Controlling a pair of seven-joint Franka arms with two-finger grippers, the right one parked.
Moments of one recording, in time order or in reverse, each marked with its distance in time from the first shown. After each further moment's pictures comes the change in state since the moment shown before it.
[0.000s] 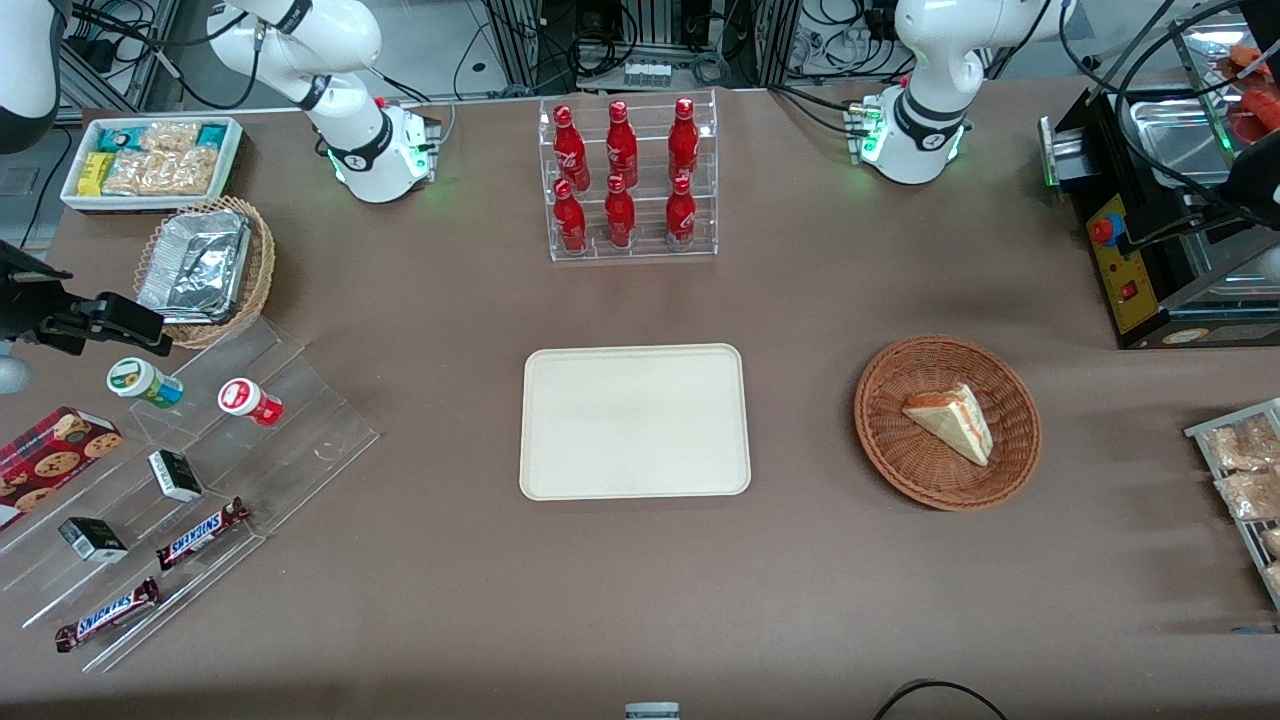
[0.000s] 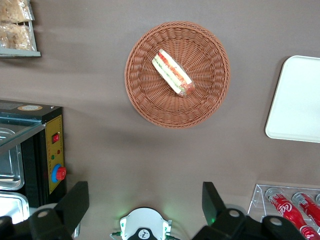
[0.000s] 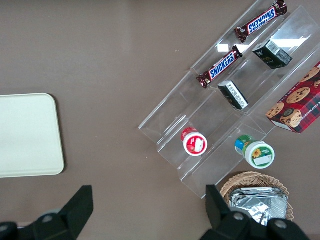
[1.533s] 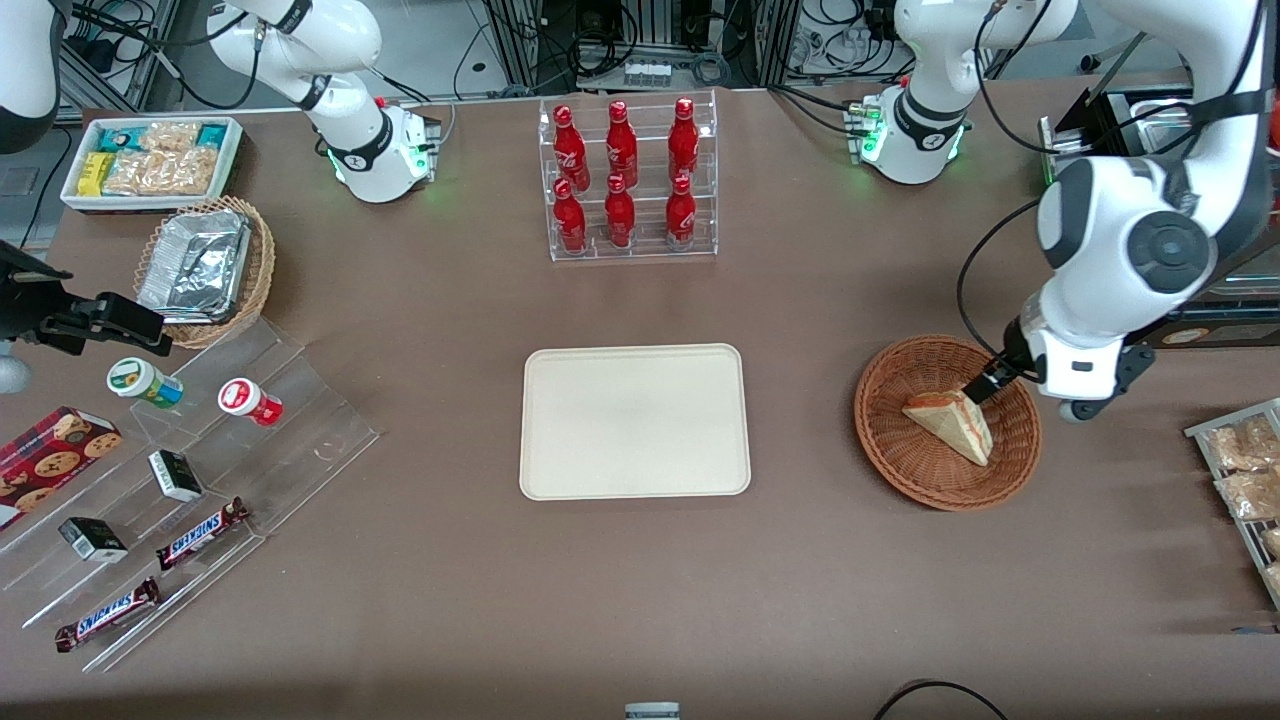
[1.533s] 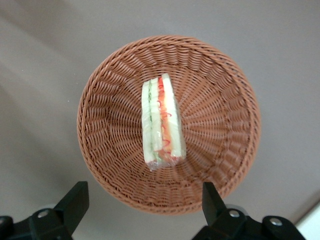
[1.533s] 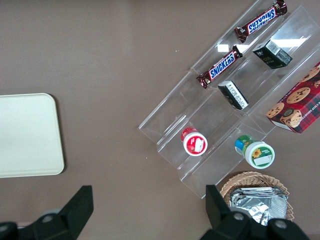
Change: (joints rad) arm -0.095 0.103 -0.053 -0.597 0.099 0.800 -0.742
